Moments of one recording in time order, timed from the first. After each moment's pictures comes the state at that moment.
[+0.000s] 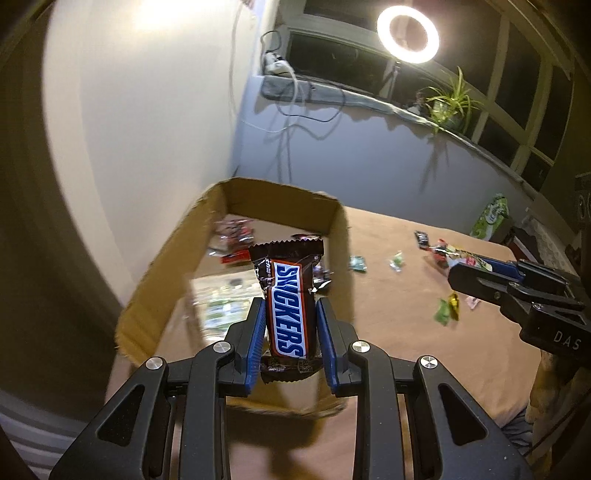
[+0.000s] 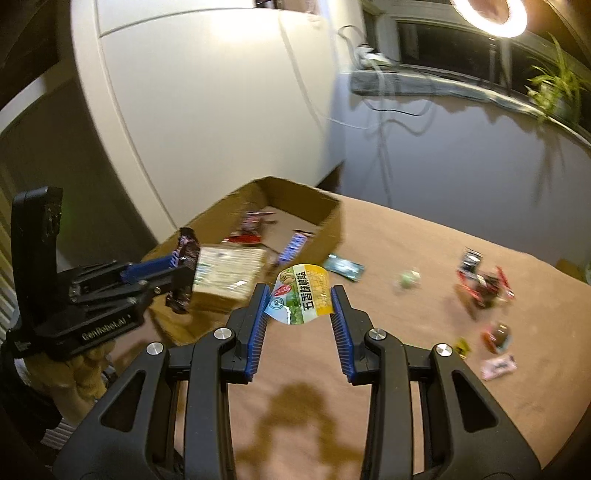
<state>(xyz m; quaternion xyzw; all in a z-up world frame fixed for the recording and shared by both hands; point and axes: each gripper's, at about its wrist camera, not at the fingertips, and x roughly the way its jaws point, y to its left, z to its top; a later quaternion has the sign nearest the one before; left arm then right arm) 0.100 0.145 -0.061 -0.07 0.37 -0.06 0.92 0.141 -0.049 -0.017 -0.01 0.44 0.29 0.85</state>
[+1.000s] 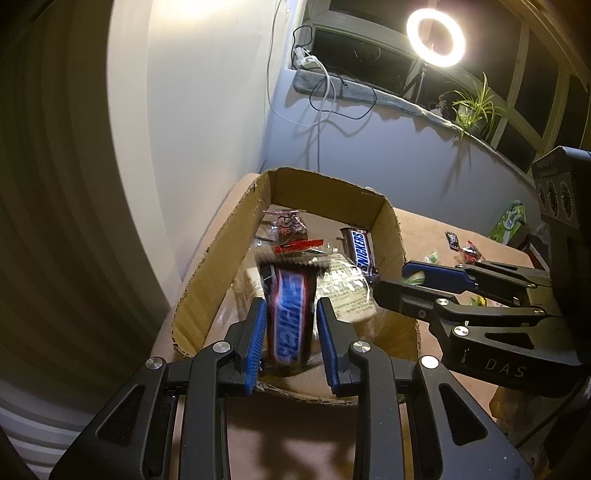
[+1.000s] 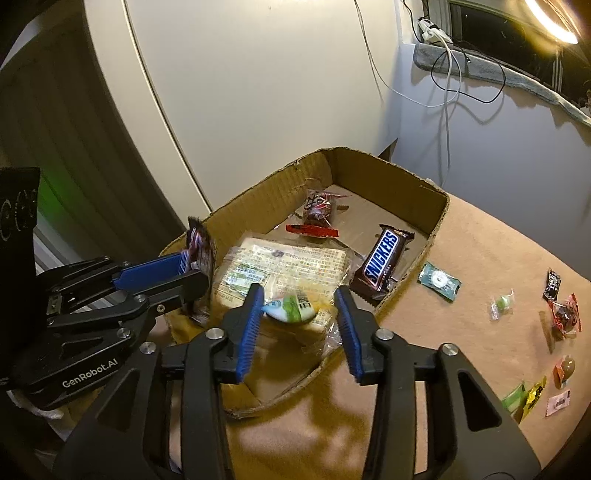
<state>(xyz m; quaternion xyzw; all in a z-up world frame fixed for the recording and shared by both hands) 0.099 0.184 -0.069 -0.08 0.38 -0.03 0.92 0.162 0.048 -0.060 -0.03 0.48 0.34 0.81</state>
